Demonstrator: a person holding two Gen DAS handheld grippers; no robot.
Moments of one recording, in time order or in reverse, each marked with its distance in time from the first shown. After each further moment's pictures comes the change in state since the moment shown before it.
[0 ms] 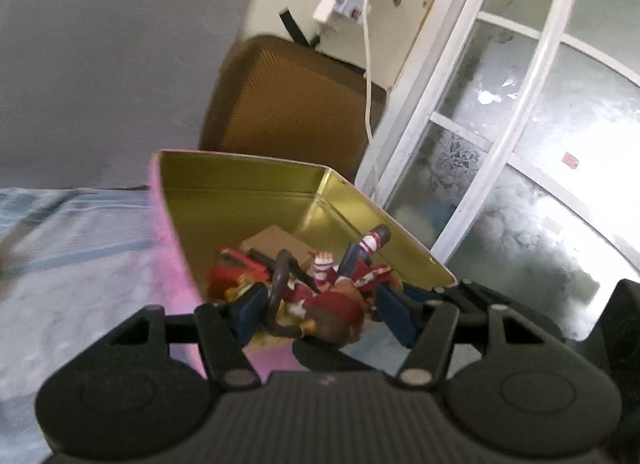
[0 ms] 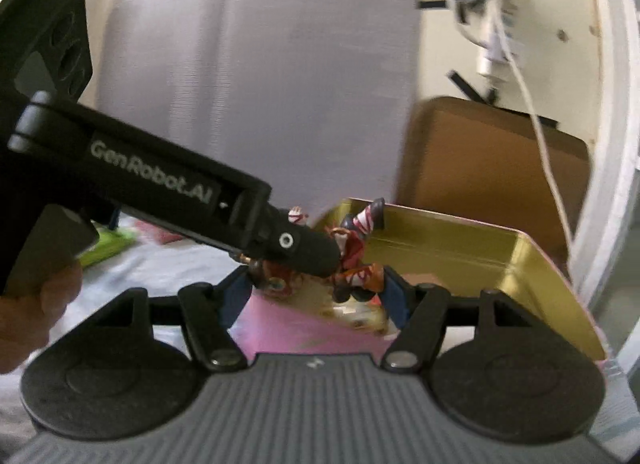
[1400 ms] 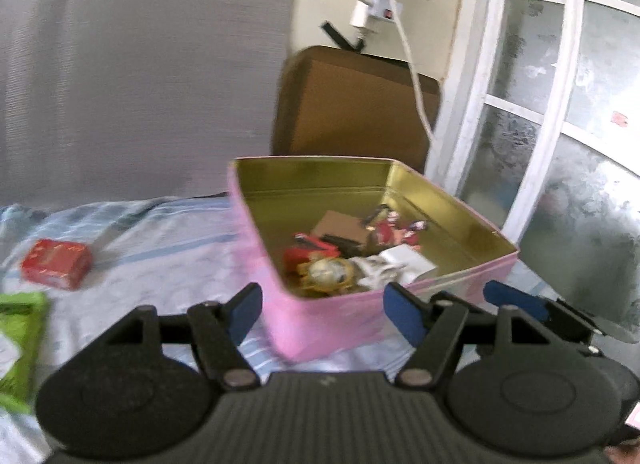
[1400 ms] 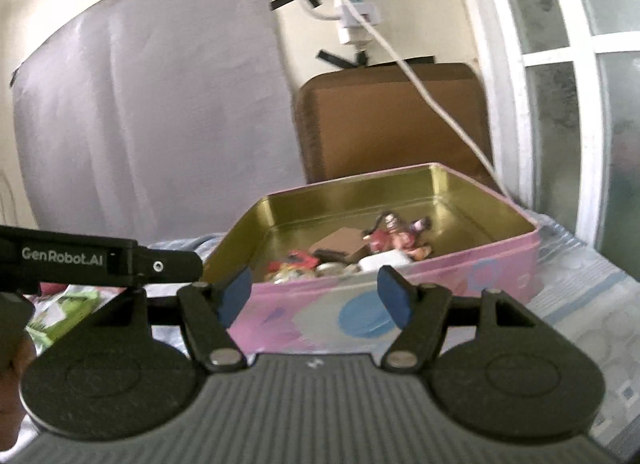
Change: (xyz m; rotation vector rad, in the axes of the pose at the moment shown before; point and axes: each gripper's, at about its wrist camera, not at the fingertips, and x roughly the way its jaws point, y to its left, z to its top) left arm -0.052 -0.027 -0.038 0.086 -0.039 0.318; right arm -0.043 -0.019 -0.027 0.357 -0.027 -0.165
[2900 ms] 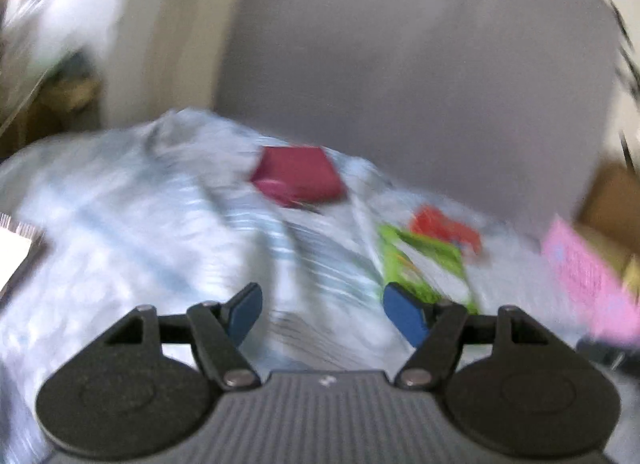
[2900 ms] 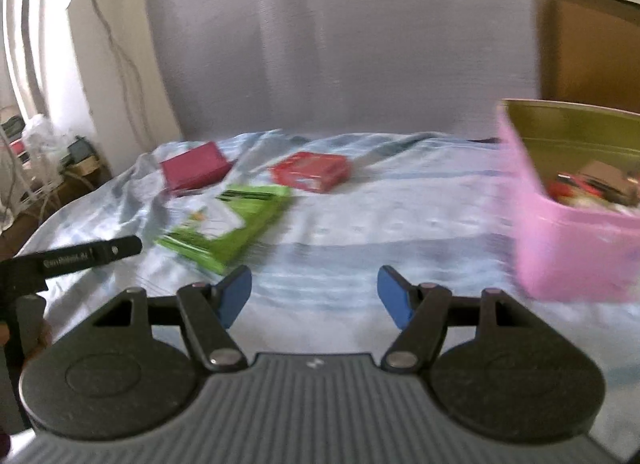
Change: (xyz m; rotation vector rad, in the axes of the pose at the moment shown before) left arm -0.137 0.240 -0.119 -0.488 -0.212 0.512; right arm 0.070 0.172 -0.039 -0.154 0.296 0.386
